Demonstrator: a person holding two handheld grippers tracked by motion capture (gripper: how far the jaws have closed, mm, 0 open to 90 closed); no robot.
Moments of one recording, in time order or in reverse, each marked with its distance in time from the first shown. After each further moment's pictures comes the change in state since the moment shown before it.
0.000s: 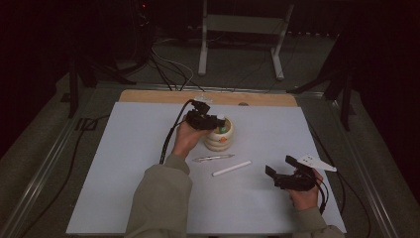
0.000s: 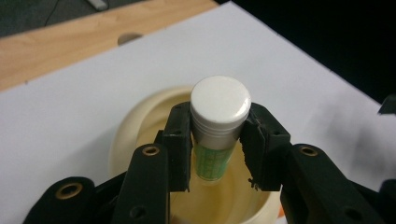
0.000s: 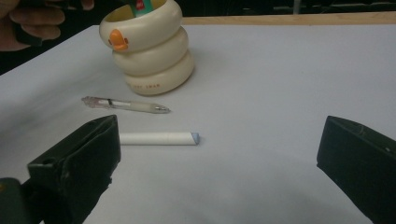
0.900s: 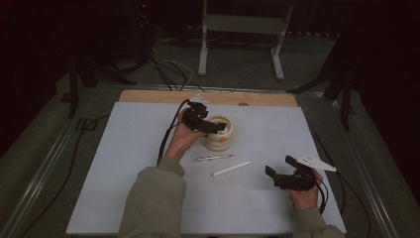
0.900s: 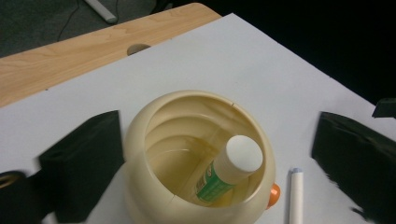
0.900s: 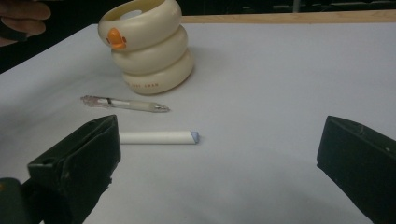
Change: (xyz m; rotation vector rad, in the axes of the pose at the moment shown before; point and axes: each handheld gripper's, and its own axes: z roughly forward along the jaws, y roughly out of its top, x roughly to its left) left arm -0.008 0.003 -0.020 -0.055 0.025 0.016; right arm 0.000 0.000 0.001 0.005 -0.001 0.004
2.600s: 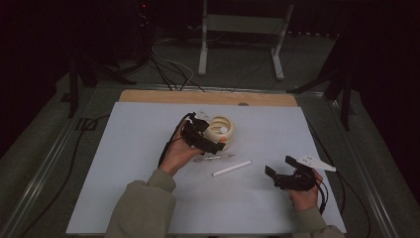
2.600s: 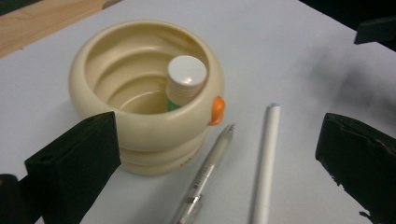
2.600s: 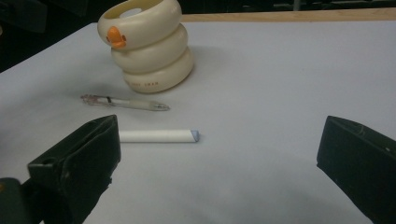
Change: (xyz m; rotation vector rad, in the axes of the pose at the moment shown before) left arm -0.040 -0.028 -0.018 0.147 0.023 0.105; right arm 0.000 -0.001 0.000 0.004 0.001 0.000
